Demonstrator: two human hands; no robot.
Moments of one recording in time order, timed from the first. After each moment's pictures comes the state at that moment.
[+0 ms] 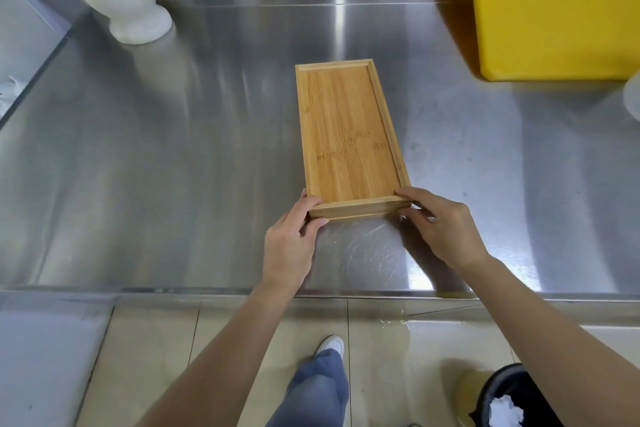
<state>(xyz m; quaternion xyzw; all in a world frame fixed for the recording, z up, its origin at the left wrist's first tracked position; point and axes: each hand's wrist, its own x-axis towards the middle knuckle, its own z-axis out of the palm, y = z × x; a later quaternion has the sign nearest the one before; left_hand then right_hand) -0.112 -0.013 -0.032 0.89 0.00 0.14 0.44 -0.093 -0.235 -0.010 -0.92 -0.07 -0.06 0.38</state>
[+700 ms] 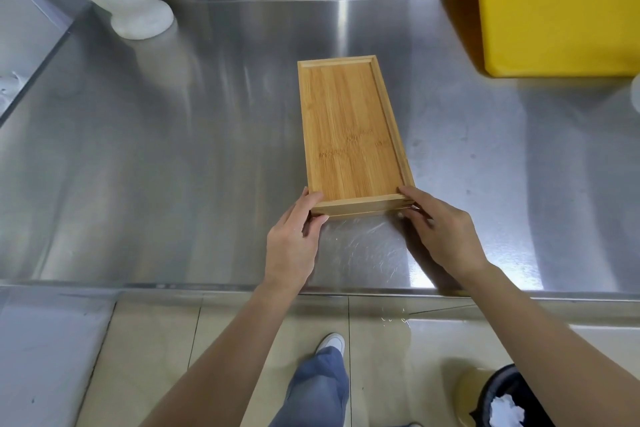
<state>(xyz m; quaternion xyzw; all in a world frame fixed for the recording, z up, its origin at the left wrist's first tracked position) -0.116 -0.015 -0.032 0.88 -0.01 0.14 0.45 -0.103 -0.236 -0.020 -0.94 -0.10 -0.09 0.32</state>
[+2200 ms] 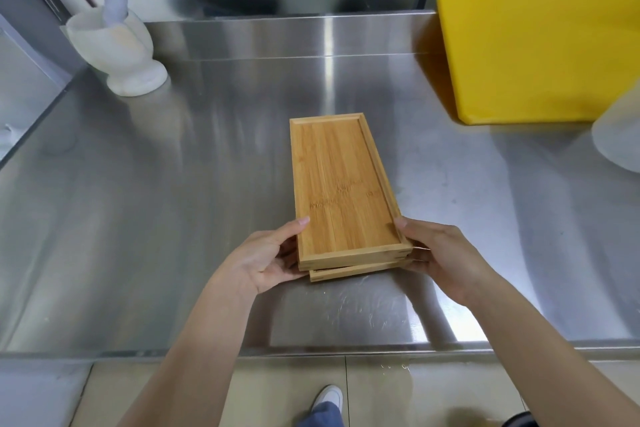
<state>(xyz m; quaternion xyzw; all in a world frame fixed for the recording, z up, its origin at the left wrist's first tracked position) -0.050 0.004 0.030 0.52 0.30 -0.30 0.74 -0.073 -0.237 0.039 -0.63 0.22 0.20 0.72</state>
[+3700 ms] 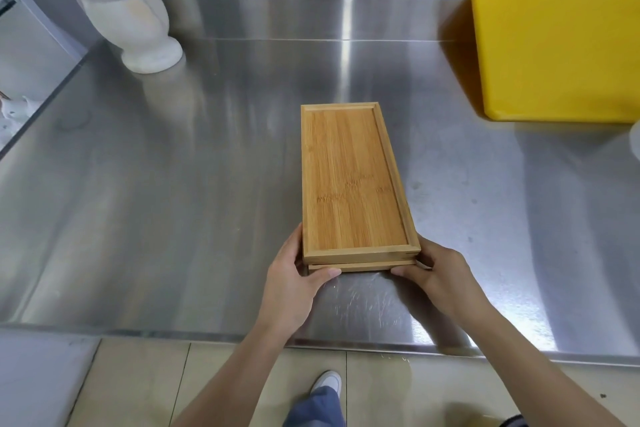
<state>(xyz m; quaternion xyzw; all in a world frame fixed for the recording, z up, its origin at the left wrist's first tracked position) -0.105 -0.016 -0.010 0.80 0.12 -0.07 0.59 -0.091 -0.233 -0.001 -0.84 0.04 0.14 0.52</state>
